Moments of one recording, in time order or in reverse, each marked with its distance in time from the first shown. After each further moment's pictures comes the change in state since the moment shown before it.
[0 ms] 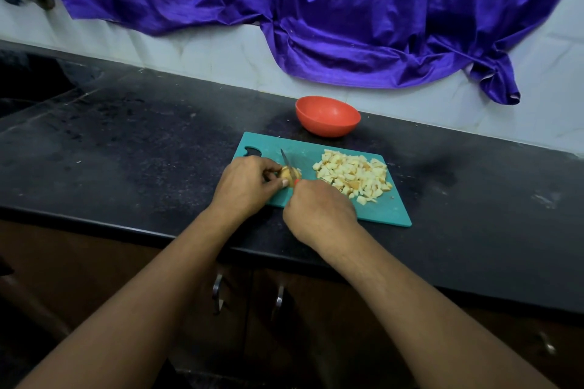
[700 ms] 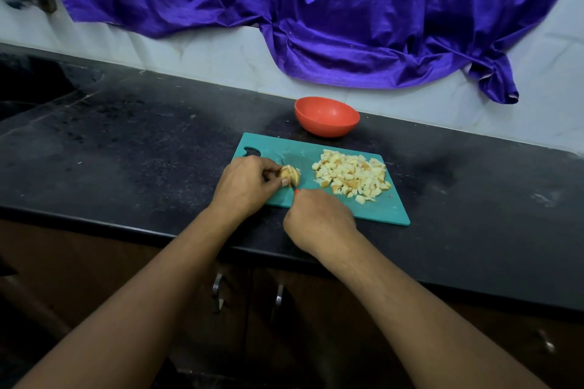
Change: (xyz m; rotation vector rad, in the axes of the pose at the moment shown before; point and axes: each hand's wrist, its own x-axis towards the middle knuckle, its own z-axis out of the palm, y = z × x) left_hand 0.001 -0.001 0.001 0.000 0.013 0.009; right_hand -0.005 0.006 0.011 -0.014 -0.023 -0.016
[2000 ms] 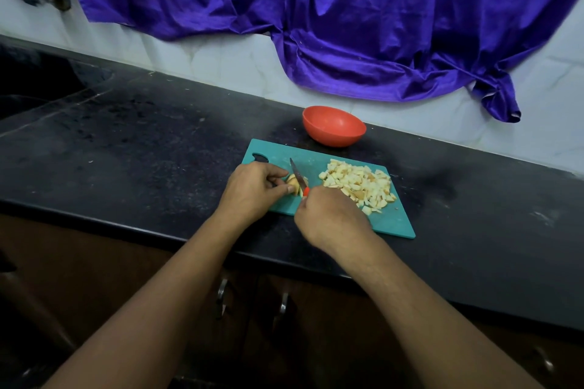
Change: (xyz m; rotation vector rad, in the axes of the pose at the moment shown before) left_hand -0.002 -0.008 -0.002 -0.193 0.003 -0.059; right_hand -0.001 -0.005 -0.016 0.104 0.040 0.044
